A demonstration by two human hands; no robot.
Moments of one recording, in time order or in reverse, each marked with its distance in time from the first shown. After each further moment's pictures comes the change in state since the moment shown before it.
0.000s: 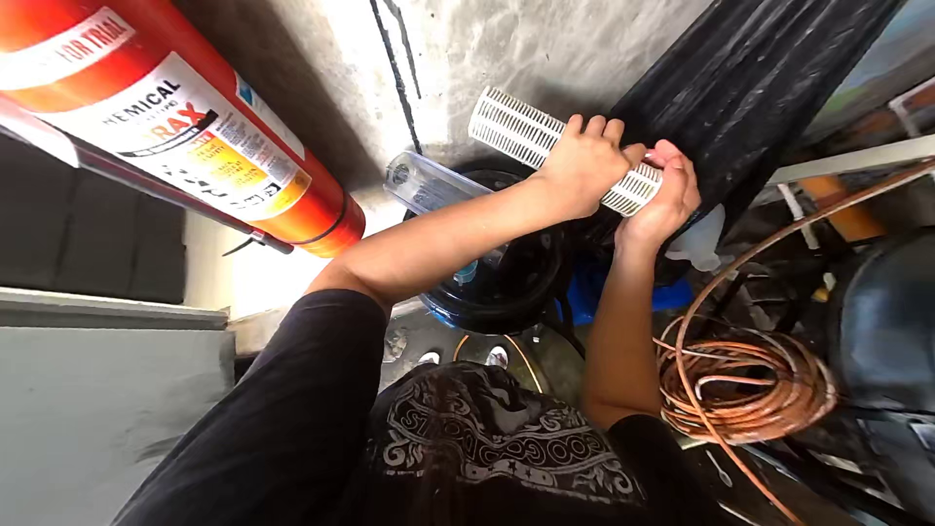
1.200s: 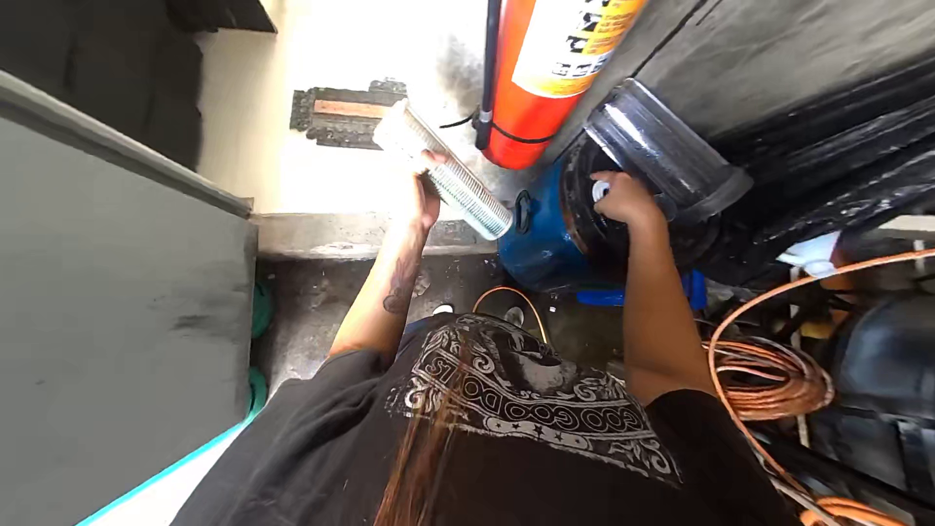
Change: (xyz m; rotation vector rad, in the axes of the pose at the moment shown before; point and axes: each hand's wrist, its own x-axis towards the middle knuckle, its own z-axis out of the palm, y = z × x) left_hand -0.505 -0.204 0.122 -2.076 1.363 -0.896; right_hand -0.210 -0.012 0.223 -1.342 -1.242 0.381
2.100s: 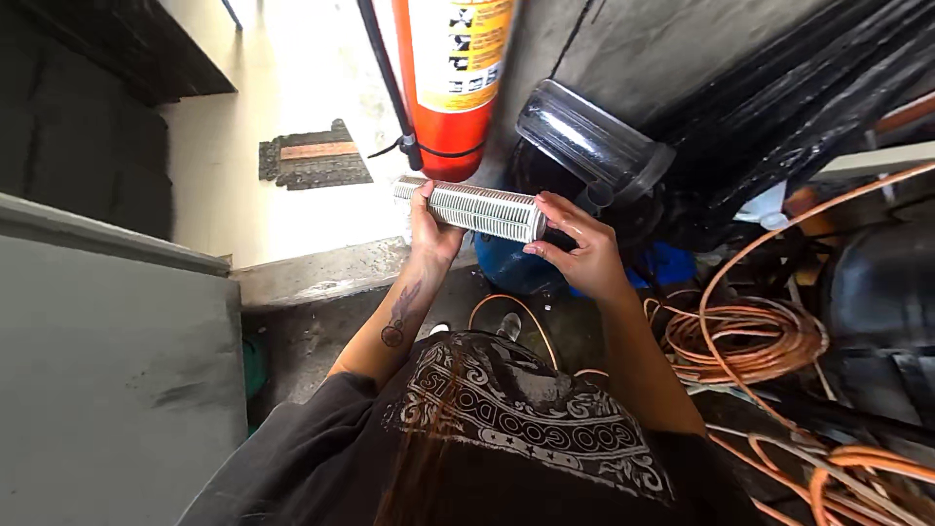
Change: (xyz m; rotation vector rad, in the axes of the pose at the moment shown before) left_hand -0.053 -0.069 0.081 -0.255 0.109 -0.380; right_hand -0.152 -0.010 0.018 0.572 0.542 -0.684
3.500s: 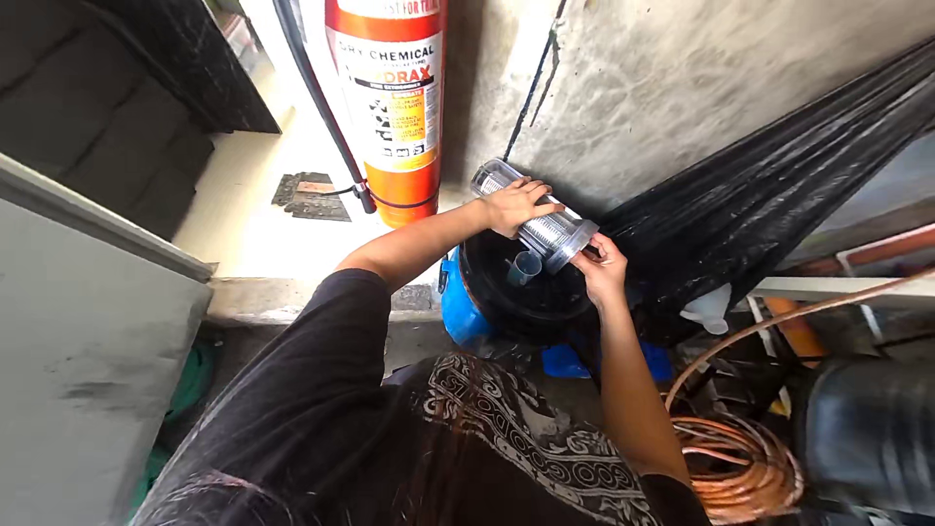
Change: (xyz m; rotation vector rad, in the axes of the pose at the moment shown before) left_hand 0.143 -0.144 0.167 2.362 -1.412 1.129; right_hand 0.022 0.207 -0.134 0.352 0.296 0.397
